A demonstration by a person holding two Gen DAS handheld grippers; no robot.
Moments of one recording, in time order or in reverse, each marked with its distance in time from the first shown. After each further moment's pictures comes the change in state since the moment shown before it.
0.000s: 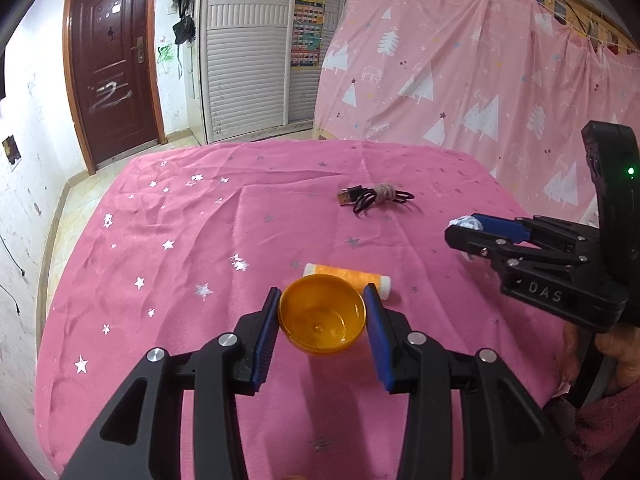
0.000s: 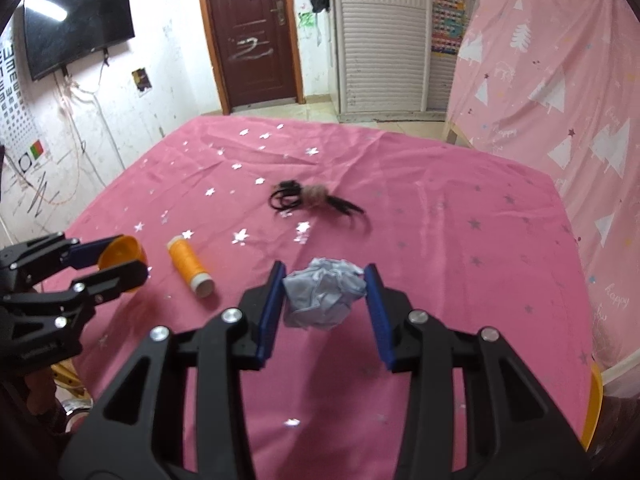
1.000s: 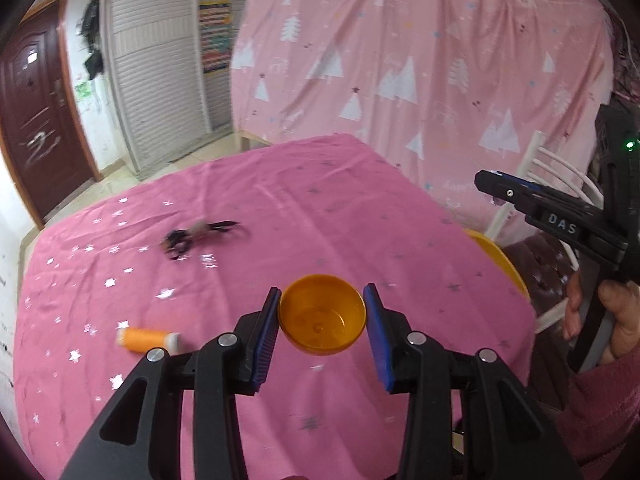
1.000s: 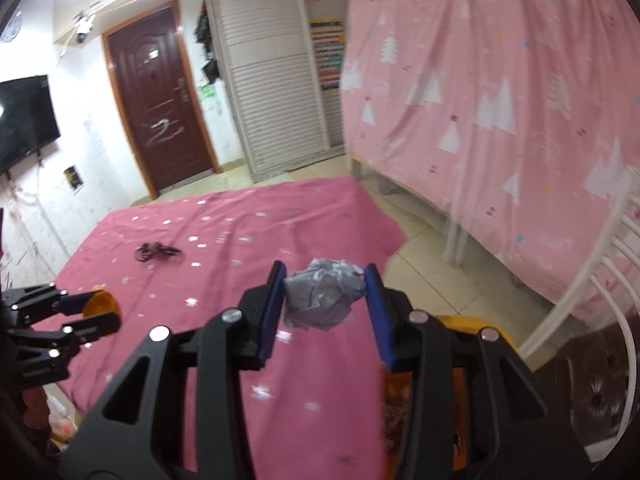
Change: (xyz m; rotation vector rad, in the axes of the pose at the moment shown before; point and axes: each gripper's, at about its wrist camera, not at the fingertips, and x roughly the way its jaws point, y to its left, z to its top) left arm 0.011 -0.141 0.024 0.232 0.058 -0.174; right arm -0.108 -0.161 -0.062 0.301 -0.195 -0.211
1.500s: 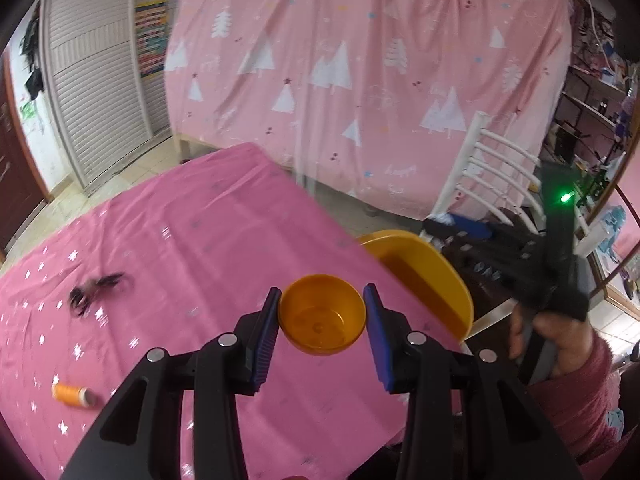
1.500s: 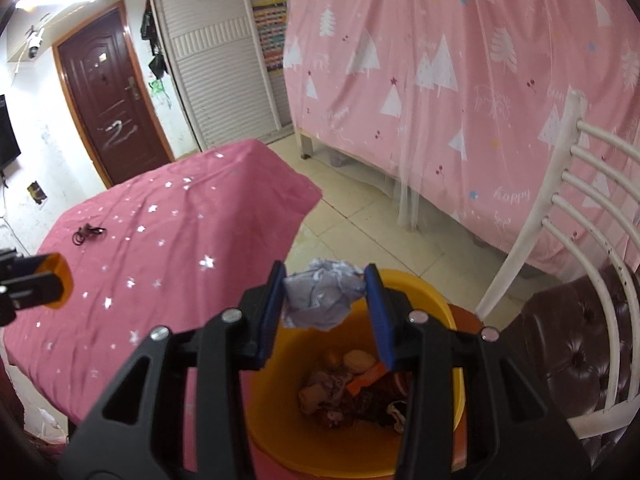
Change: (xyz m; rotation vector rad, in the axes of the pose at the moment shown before) left arm 0.024 -0.086 0.045 0.110 0.045 -0.161; right arm 0.011 -0.078 -0.034 0.090 0.087 -0.119
